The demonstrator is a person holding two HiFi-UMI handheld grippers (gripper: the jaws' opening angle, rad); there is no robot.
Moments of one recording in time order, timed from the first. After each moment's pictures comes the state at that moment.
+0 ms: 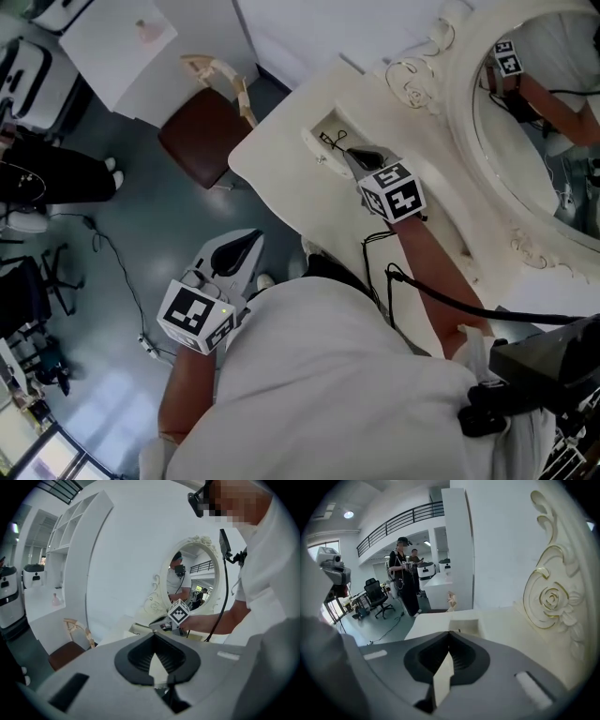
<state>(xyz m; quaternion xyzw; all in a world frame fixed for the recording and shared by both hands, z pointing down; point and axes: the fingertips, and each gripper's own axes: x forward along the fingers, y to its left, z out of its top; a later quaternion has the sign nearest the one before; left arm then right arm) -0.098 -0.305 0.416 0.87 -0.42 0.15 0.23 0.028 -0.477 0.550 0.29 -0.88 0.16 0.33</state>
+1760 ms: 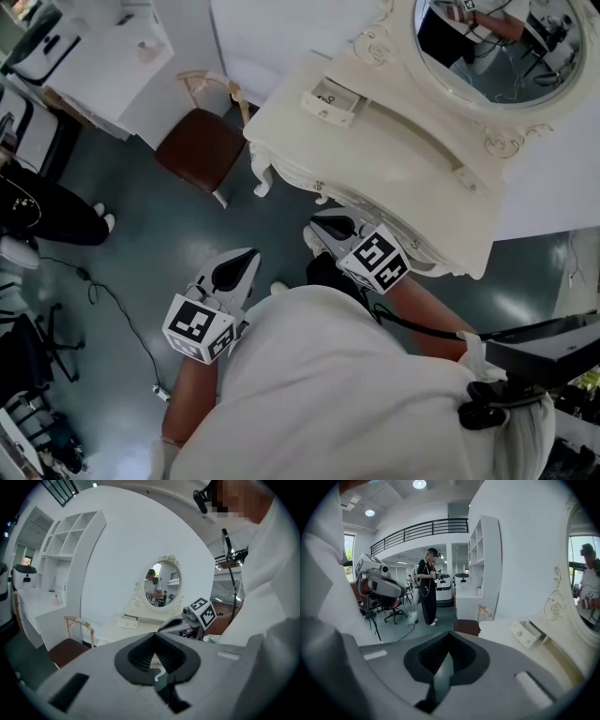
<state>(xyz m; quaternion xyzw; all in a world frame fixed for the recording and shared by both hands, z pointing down) -0.245 -0.030 0.412 0.92 -0.32 0.11 0.18 -0.152 -0.081 0.469 0.29 -0.91 0.09 0.26</state>
